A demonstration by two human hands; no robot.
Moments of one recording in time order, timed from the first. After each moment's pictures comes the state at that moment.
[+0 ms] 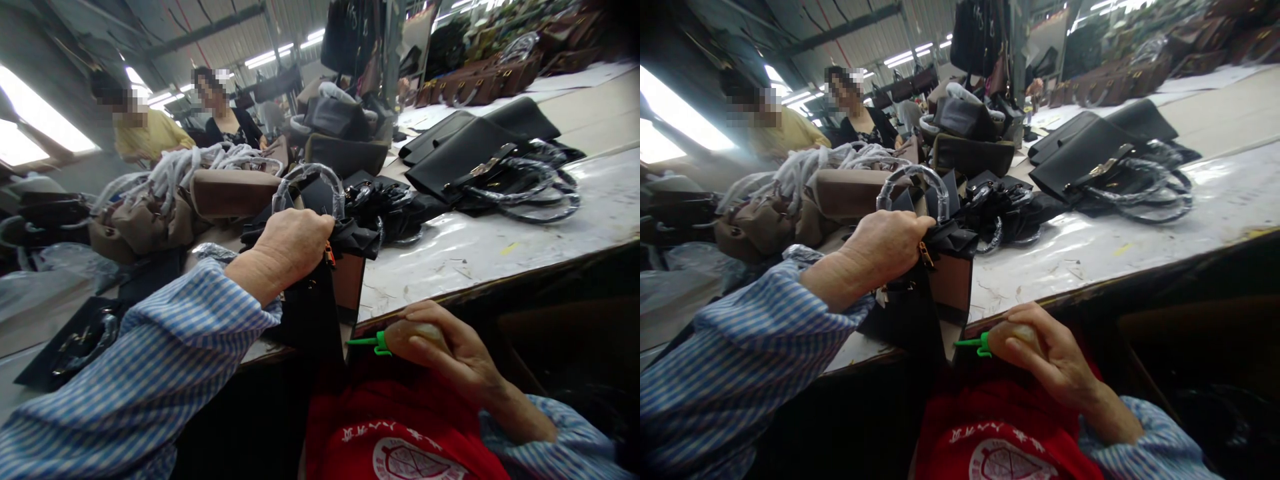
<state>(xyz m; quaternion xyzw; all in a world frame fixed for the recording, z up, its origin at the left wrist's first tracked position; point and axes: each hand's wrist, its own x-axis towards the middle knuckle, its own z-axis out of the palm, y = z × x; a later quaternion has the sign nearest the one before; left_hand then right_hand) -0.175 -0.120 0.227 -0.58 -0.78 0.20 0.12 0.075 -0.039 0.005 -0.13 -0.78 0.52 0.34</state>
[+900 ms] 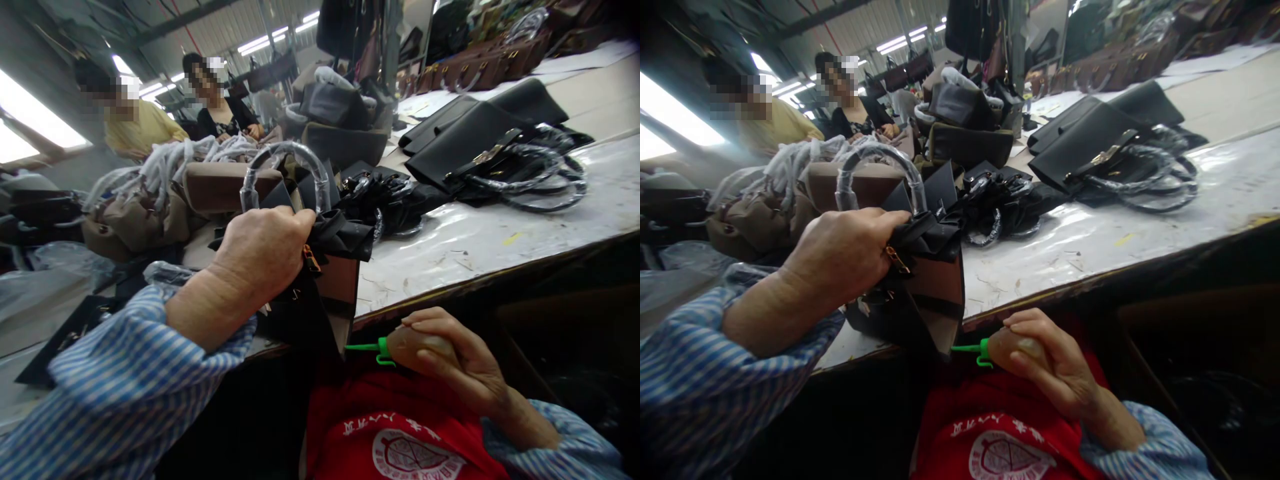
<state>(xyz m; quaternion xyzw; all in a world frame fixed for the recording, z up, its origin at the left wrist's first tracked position) -0.156 -0.151 0.247 -0.52 -0.81 0.23 0.13 0.088 -0.052 -0.006 -0.07 -0.76 0.52 0.38</state>
